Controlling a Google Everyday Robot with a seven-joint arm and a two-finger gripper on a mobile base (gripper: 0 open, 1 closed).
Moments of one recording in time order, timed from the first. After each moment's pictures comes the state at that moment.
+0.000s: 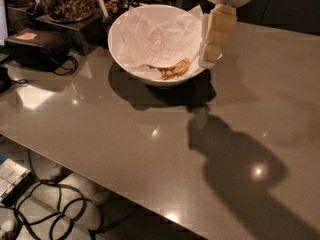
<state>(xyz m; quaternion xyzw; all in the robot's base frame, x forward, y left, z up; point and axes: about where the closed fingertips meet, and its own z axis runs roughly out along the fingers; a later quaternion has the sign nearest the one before) 0.566 -0.096 1.026 -0.69 0.68 -0.04 0.24</state>
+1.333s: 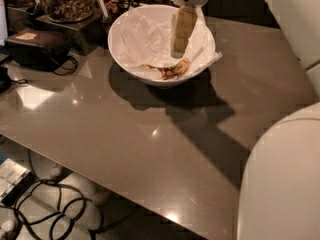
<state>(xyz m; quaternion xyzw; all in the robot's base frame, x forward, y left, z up) 0.656 -0.052 0.984 -0.70 0.68 -0.01 0.21</state>
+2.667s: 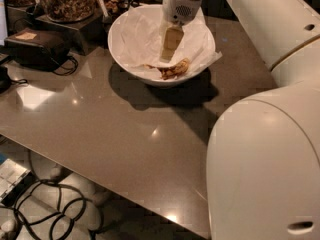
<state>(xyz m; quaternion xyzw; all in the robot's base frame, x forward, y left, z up) 0.683 -0.033 0.929 -0.70 0.69 0.04 0.17</state>
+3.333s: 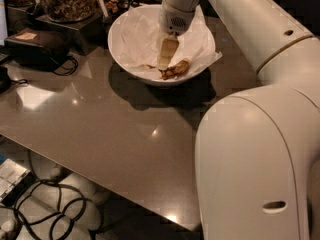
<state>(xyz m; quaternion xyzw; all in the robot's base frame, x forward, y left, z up) 0.690 -0.026 0.895 -0.71 0.69 0.06 0.15</state>
